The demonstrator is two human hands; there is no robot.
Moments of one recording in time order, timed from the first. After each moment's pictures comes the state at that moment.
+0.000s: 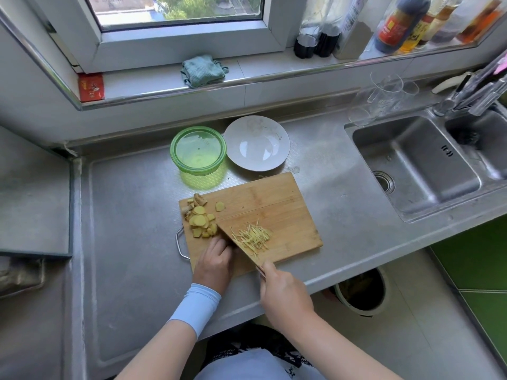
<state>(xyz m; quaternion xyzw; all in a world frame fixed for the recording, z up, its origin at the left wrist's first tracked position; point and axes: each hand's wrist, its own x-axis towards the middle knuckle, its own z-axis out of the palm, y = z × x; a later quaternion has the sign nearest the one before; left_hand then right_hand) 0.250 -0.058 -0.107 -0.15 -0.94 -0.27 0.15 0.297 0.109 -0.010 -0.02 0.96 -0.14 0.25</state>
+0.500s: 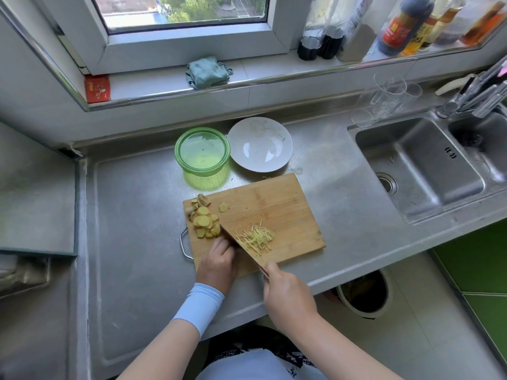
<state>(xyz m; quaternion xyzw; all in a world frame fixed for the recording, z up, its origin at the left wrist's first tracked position) 0.250 -0.060 -0.109 -0.13 -0.94 -0.28 0.13 0.296 0.108 -0.004 -0.02 0.95 -0.15 0.26</state>
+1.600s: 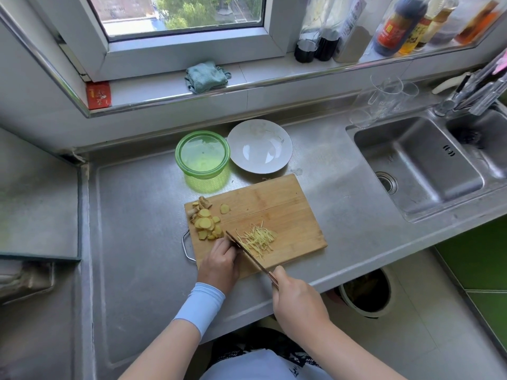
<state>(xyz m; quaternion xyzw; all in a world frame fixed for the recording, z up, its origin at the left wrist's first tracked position) 0.248 -0.065 -0.107 -0.15 -0.95 -0.28 0.08 0.309 0.121 -0.003 -0.02 0.95 -0.17 0.26</state>
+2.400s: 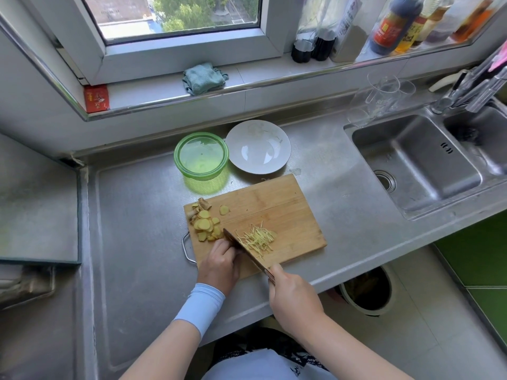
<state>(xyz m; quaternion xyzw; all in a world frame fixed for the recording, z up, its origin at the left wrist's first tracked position) 0.247 -0.066 -0.105 -0.15 -0.94 -0.28 0.10 0.302 0.115 -0.009 -0.01 0.95 -0.18 0.25</state>
